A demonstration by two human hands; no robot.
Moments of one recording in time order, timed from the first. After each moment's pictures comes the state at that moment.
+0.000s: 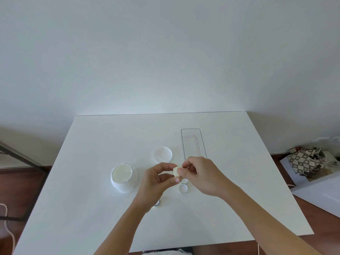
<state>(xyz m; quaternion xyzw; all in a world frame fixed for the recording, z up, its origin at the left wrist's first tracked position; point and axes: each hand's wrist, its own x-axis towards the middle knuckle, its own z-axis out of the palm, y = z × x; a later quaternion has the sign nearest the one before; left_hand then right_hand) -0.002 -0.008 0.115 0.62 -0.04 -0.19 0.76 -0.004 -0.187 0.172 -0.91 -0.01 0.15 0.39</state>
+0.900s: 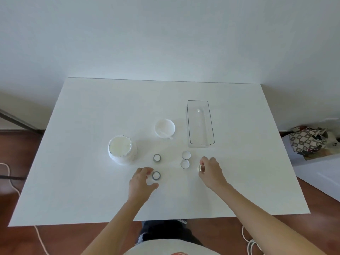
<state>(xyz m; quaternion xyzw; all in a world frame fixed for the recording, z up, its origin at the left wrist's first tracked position) -0.033 0.033 -0.033 0.90 0.09 -0.19 0.39 -0.016 -0.221 -0.003 -0.95 0.13 0.21 0.20</state>
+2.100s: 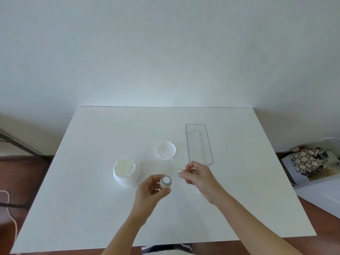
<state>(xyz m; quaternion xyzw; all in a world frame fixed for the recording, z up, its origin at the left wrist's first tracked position) -0.025 0.020 0.042 0.69 0.08 -0.16 0.70 0.000 -0.177 0.091 -0.70 0.15 0.19 0.68</state>
